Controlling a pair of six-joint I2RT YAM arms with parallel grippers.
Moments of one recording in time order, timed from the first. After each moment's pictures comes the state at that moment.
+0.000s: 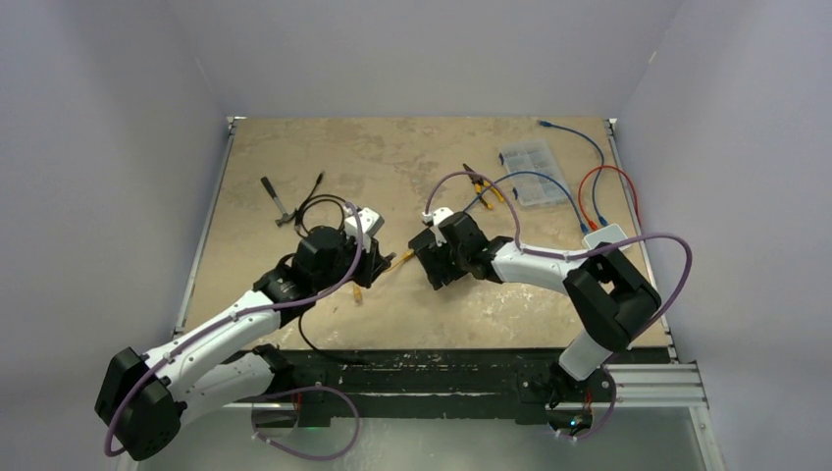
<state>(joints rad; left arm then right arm) -0.67 0.95 0.59 -0.09 0.13 -0.20 0.73 1.62 0.85 -0.14 0.06 0.15</state>
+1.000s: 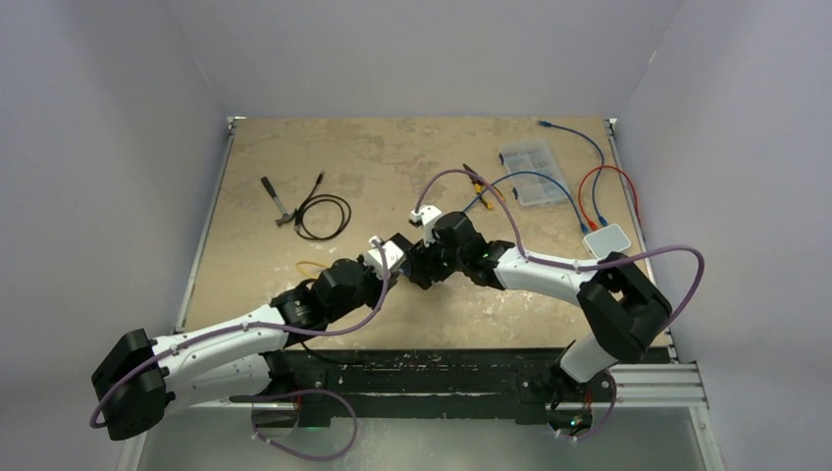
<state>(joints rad) -0.94 0.96 0.47 0.04 -0.16 -0.07 0.81 1.57 0.86 -0.05 -0.08 0.18</state>
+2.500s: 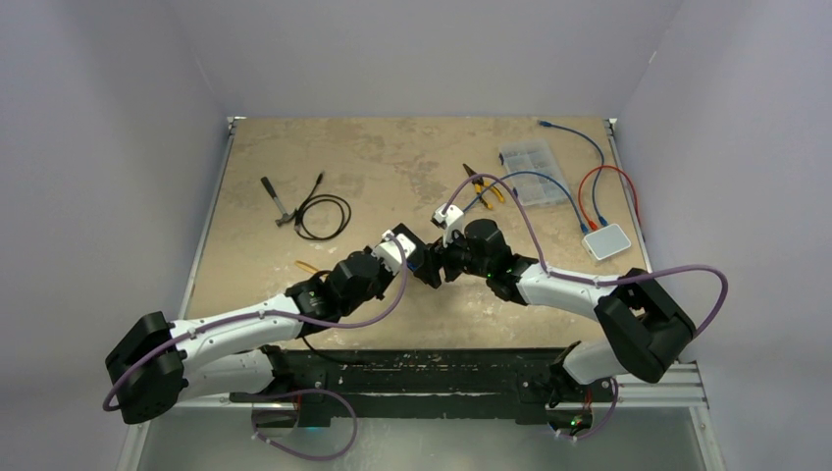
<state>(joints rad) -0.97 1.09 0.55 0.04 -0.35 0.04 0.72 1.43 0.63 0.31 -0.24 0.20</state>
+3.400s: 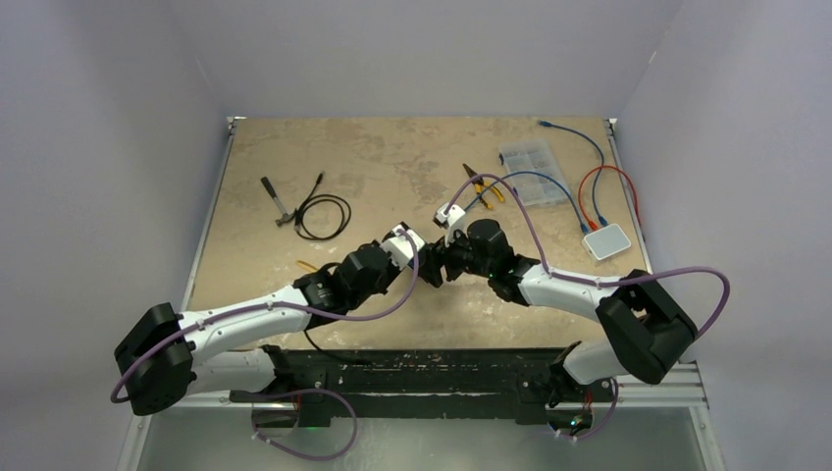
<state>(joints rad) -0.97 1.16 0.63 -0.01 -0.37 0.09 0.72 1.42 0.61 0.33 -0.24 0.18</state>
